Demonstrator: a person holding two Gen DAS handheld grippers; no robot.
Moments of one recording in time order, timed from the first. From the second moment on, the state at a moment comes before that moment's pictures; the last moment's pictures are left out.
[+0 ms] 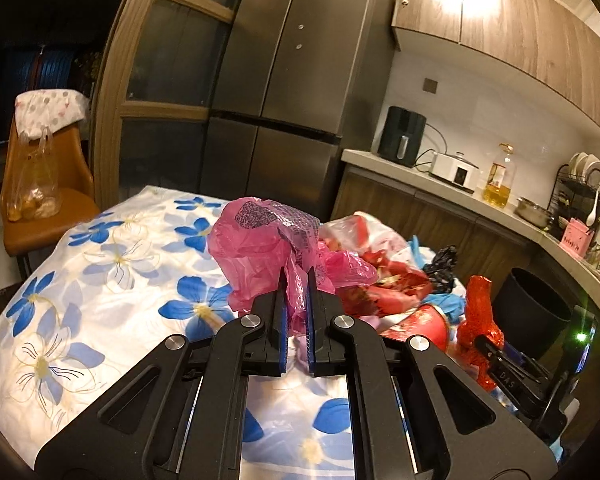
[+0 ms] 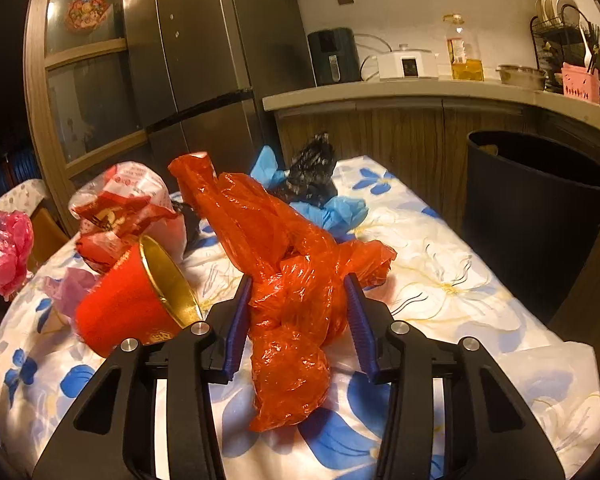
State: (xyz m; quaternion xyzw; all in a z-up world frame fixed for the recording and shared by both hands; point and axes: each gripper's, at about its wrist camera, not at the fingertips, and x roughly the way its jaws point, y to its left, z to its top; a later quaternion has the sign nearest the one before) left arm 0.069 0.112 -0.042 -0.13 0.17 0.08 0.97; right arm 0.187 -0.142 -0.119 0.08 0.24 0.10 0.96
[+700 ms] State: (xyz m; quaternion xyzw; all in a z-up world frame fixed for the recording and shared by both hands) left arm 0.092 0.005 -0.006 -0.07 0.14 -0.04 0.99; right arm 0.130 -0.217 -0.045 0.10 0.13 0.07 0.98
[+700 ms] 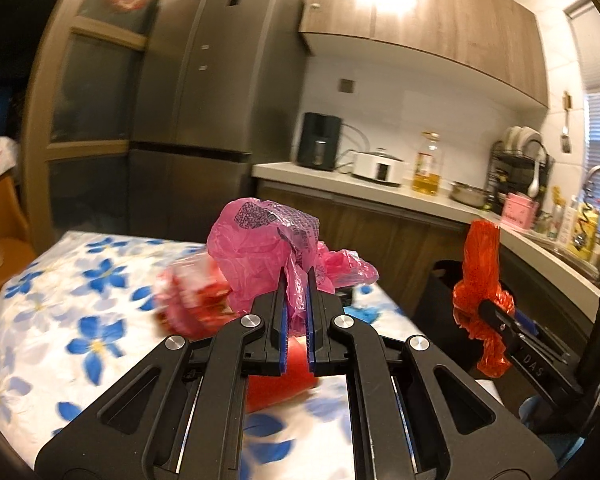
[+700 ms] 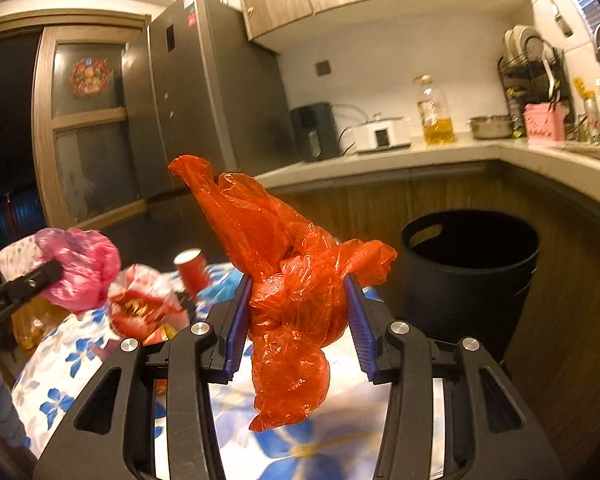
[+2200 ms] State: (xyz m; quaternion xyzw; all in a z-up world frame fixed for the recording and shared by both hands) left arm 0.243 -0.255 -0.009 -0.04 0.11 -0.26 0.96; right arm 0.197 -0.382 -0.015 0.12 0.03 -0.05 0.99
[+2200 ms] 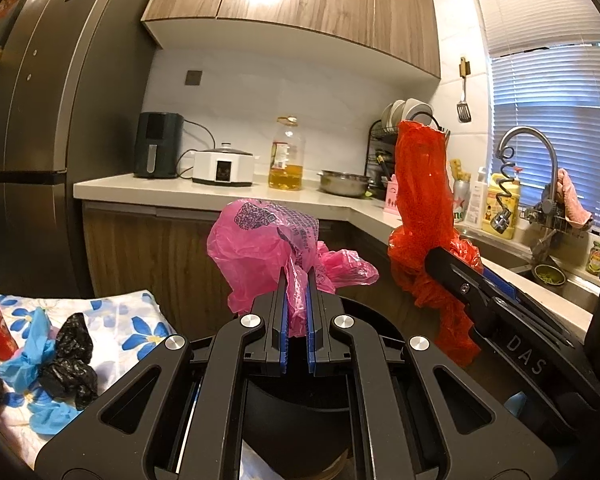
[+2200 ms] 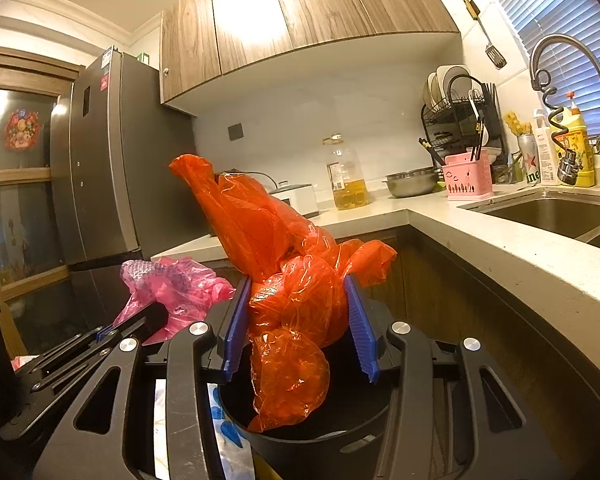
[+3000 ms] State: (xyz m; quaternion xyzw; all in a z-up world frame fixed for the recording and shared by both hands) left arm 0.282 -0.276 -0.026 -0.04 0.13 -0.28 0.95; right arm 0.230 -0.397 -0.022 0.14 0.04 -0.04 0.99
